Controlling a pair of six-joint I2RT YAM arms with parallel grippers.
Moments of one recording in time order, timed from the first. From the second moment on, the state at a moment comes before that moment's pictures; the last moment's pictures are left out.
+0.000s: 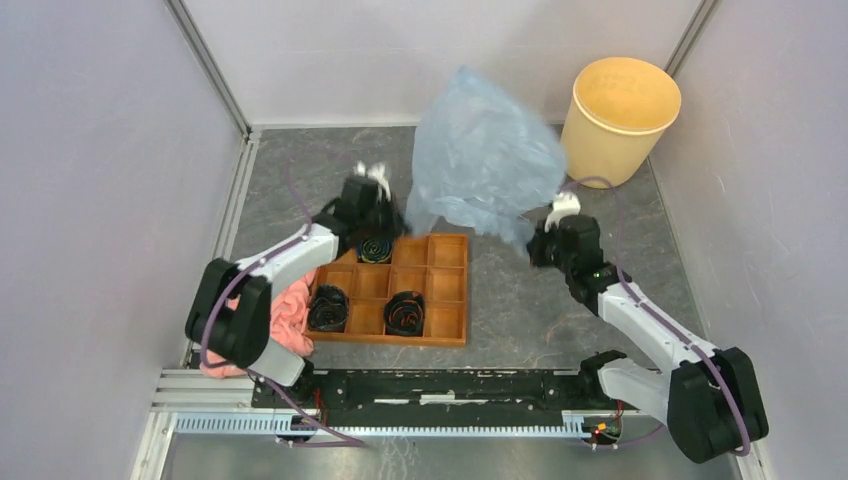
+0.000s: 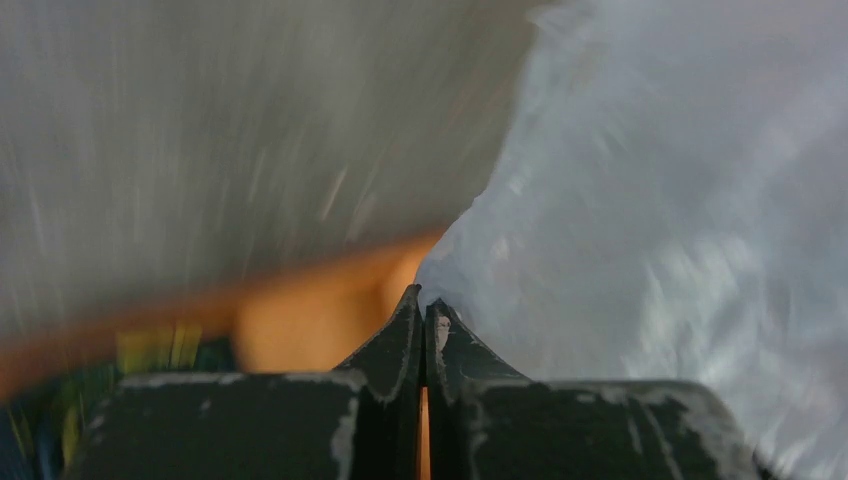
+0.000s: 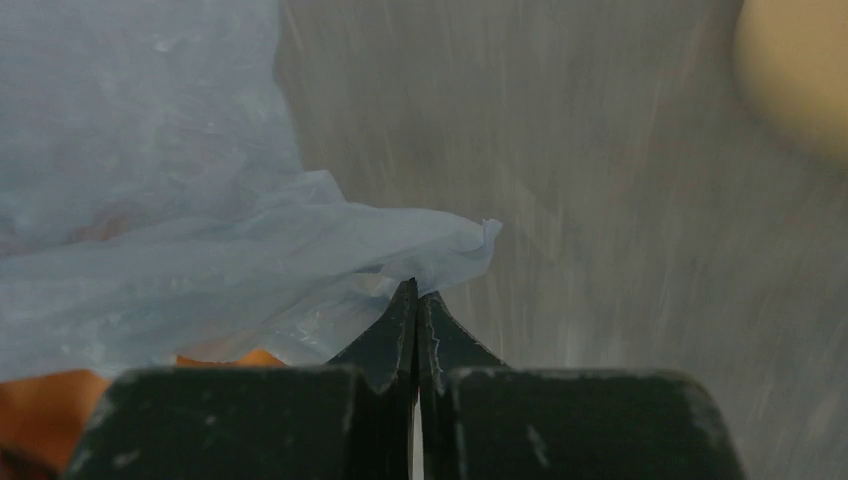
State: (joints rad) left arm -0.47 1.43 1.06 -0.03 0.18 -0.53; right arm 0.33 1.05 0.62 0.13 -0.01 0.21
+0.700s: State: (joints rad) left arm -0.48 0.87 1.38 0.22 0.36 -0.57; right arm 0.34 0.61 1.09 0.37 -0.20 0.24
